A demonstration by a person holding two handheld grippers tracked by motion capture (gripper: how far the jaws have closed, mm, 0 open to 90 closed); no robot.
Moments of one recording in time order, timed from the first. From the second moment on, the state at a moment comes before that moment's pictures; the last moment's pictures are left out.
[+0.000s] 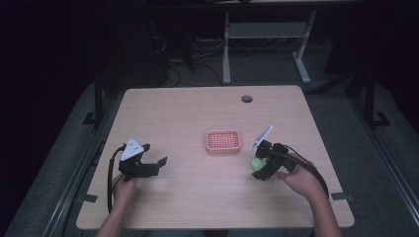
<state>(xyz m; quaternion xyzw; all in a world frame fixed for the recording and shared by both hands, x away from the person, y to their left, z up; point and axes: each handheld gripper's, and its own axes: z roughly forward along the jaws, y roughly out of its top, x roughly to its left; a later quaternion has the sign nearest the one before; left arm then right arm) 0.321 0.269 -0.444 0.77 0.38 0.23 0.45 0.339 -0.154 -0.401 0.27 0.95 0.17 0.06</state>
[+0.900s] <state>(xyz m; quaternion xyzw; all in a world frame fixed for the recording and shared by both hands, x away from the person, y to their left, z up) 0.321 0.271 -0.444 0.77 0.38 0.22 0.45 0.370 -0.125 -0.386 0.26 0.95 0.17 0.05</state>
